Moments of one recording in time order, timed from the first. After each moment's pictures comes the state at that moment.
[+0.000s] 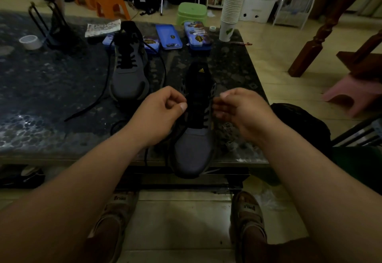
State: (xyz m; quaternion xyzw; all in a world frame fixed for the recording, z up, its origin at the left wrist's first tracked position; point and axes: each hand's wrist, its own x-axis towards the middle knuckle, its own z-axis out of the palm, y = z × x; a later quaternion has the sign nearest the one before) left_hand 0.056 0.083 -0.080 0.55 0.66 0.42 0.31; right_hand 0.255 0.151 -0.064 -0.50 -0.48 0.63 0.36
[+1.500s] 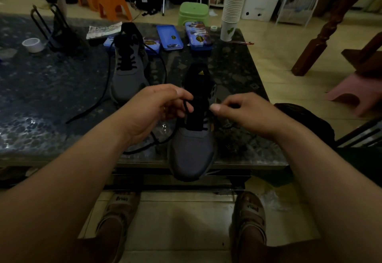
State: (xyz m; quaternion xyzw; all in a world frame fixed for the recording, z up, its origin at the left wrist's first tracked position) left_hand 0.045 0.088 -0.059 0.46 0.54 0.46 0.53; right_hand 0.285 0.163 -0.052 -0.51 -0.78 0.35 0.12
